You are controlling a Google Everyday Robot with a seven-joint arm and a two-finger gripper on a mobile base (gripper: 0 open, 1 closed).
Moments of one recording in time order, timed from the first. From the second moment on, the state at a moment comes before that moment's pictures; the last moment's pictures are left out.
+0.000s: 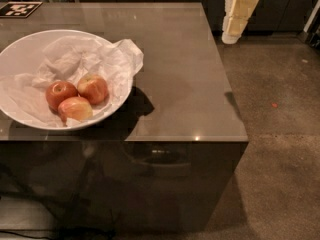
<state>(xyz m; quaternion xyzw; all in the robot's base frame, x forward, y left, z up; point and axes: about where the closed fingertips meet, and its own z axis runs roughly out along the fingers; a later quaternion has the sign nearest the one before) 0.589 -0.127 1.064 -0.72 0.64 -0.08 0.25</state>
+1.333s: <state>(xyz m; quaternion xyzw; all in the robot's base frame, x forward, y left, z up) 0.648 -0.010 1.064 -0.78 0.55 -0.01 0.31</state>
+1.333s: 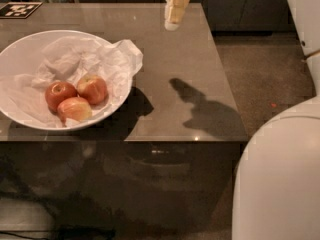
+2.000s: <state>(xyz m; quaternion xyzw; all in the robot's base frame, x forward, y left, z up) 0.639 0.069 1.054 -0.79 0.53 0.07 0.30</state>
